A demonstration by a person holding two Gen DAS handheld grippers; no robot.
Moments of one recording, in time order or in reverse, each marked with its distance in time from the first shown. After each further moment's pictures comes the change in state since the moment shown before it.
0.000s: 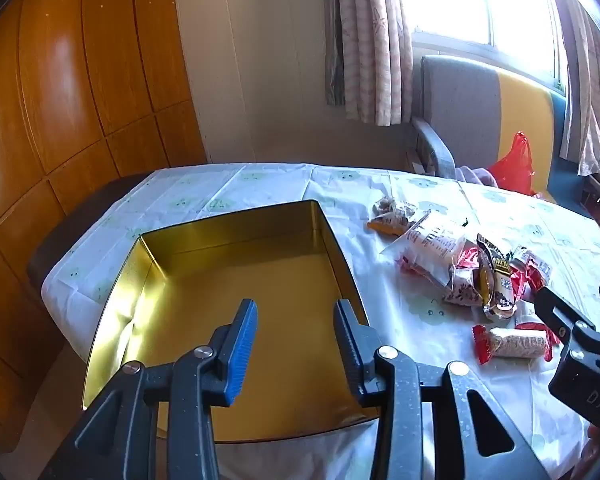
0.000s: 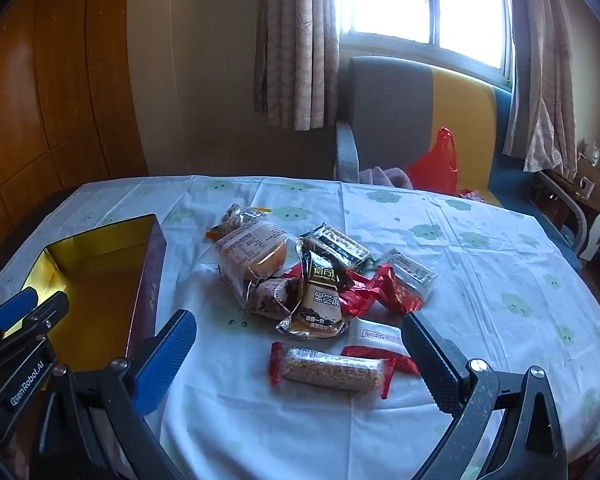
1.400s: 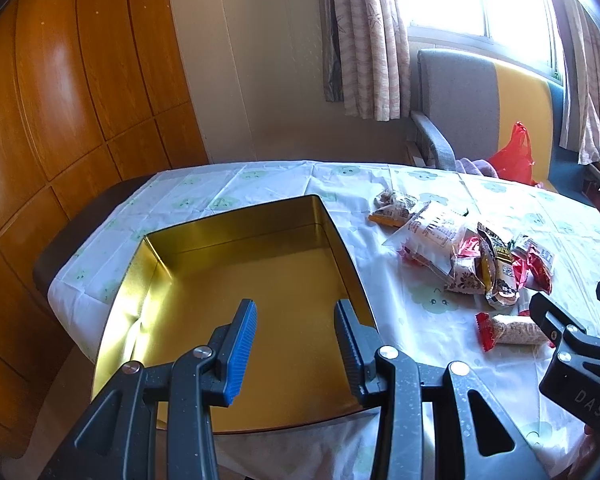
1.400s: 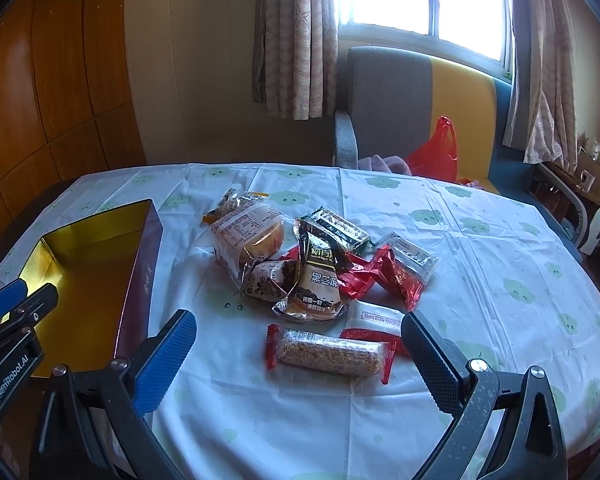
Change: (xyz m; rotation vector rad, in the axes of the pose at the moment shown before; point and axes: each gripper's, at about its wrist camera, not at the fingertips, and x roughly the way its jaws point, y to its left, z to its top) left arm -0.004 -0.001 -0.008 0.036 0.007 0.024; right arm 0.004 -0.004 -0.014 0.026 0.037 0.011
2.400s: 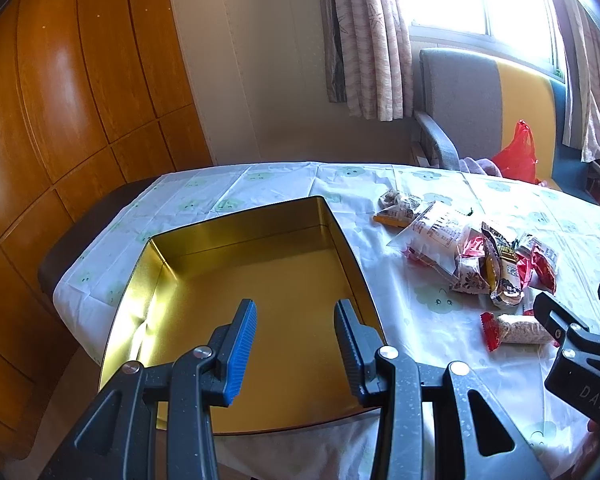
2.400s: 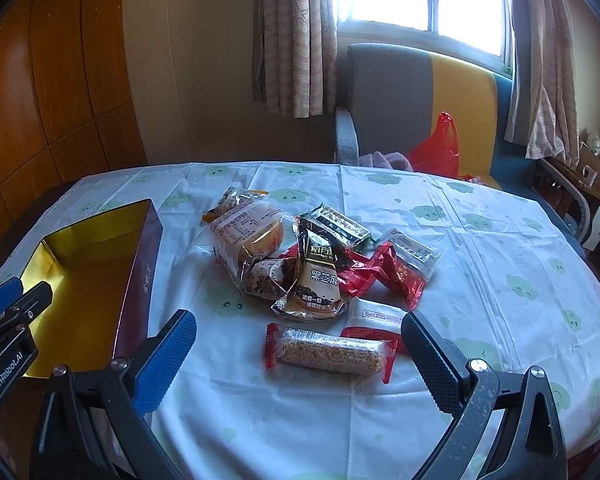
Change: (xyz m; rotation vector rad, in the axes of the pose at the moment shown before) left arm -0.002 0.000 0.002 0.010 0.002 0.016; right arm 0.005 -0.002 -0.002 0.006 0.007 0.009
